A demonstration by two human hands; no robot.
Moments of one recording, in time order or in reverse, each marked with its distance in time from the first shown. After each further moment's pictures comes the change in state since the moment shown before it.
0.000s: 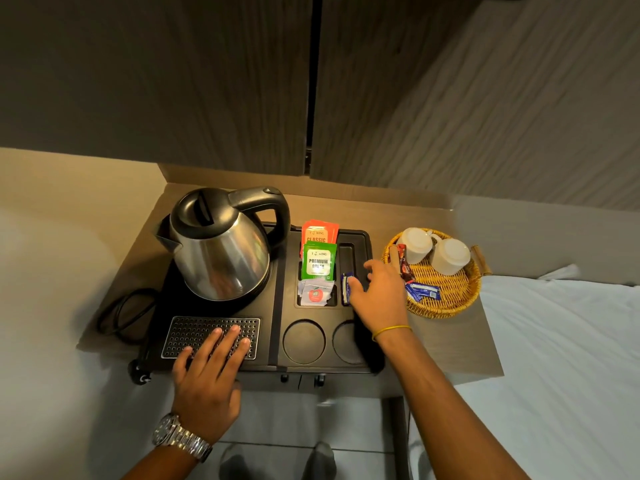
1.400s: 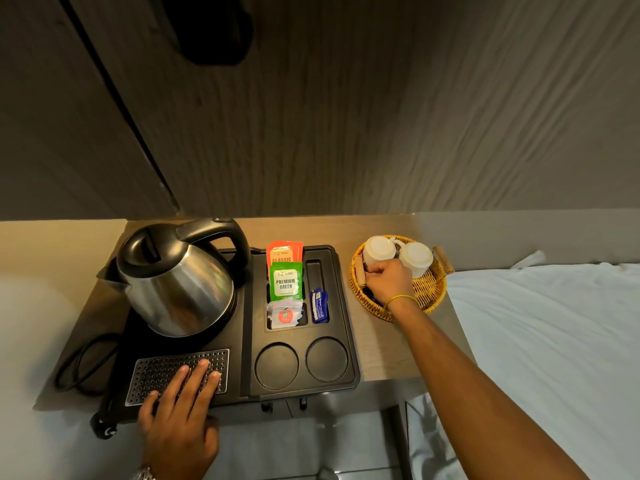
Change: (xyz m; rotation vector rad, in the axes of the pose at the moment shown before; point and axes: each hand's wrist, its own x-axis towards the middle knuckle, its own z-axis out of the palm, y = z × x) left_hand -0.002 0.003 0.009 0.096 0.093 -0.019; right_hand 0.072 0.074 -0.035 0.160 -0.023 0.243
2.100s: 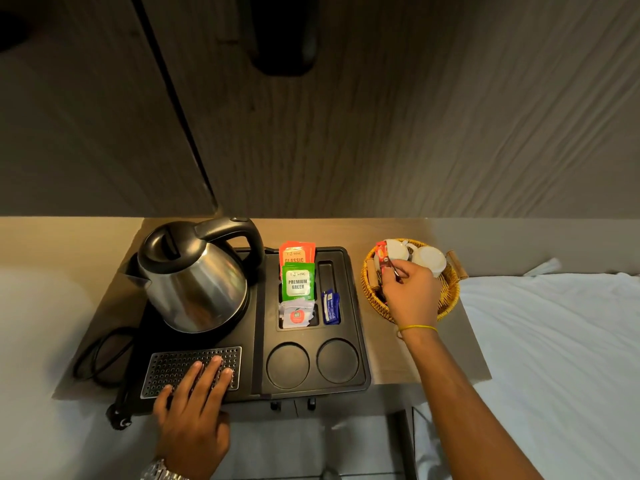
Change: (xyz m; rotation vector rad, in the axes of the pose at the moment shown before) left_hand -0.001 0.000 0.002 -0.043 -0.045 -0.016; right_hand -0.053 -0.022 -0.015 0.118 0.404 -0.193
